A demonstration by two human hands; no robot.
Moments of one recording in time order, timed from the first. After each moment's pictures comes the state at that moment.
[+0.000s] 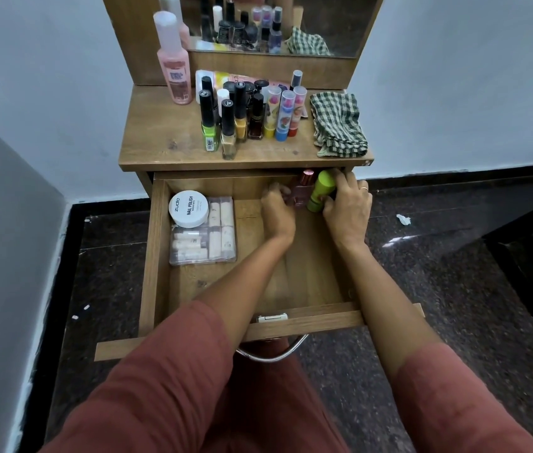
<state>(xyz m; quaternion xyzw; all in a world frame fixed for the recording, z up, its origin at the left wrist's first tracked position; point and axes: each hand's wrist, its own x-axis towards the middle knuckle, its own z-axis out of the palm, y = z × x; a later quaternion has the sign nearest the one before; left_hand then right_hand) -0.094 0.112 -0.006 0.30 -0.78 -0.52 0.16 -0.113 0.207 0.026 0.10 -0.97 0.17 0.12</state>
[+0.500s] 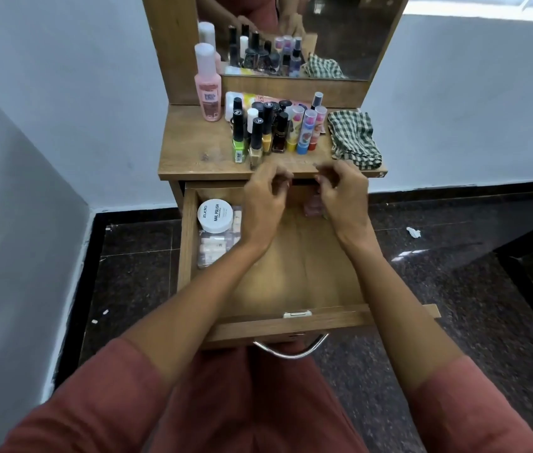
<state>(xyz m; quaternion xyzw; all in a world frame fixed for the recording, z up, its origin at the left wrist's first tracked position) -0.034 0.055 0.064 0.10 -0.80 -0.49 0.33 -0.086 0.165 0.083 0.18 -0.88 0.42 0.15</state>
